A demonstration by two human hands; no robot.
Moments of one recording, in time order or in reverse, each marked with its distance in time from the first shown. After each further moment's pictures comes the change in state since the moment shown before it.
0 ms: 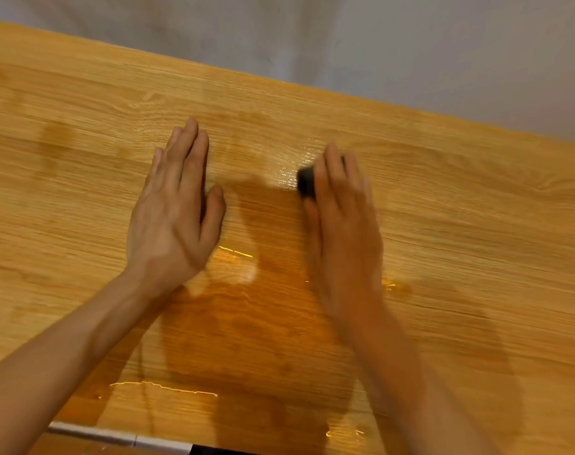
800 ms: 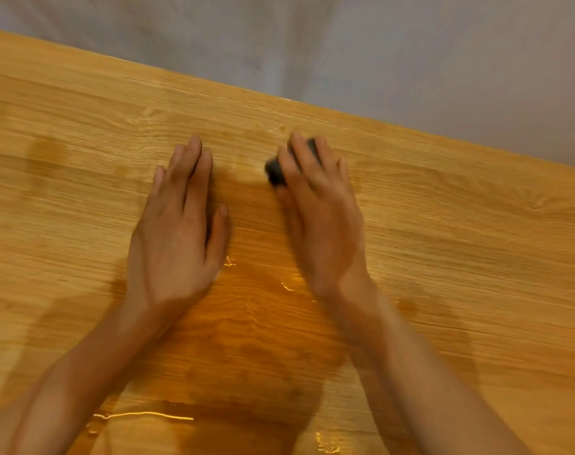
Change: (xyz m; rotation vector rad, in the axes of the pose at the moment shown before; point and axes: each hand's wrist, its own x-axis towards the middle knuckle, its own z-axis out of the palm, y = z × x) left_hand 0.005 0.001 -0.004 -0.026 -0.042 -0.047; right_hand 0.046 -0.012 0.020 -0.042 -0.027 -0.147
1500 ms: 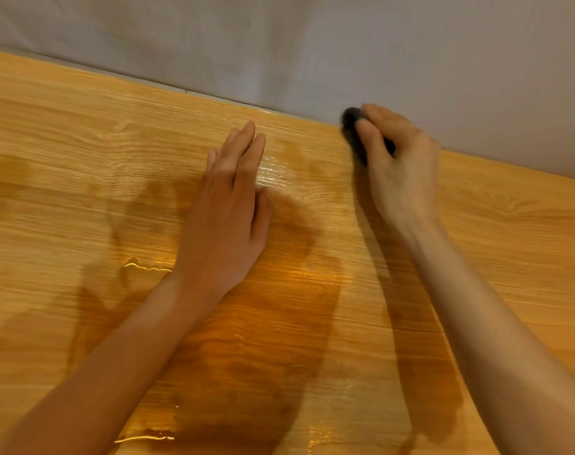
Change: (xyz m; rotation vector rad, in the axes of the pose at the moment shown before) left_hand 0.043 0.047 0.024 -0.174 0.012 0.122; right_hand 0.052 0.071 -0.057 0.267 0.121 0.411
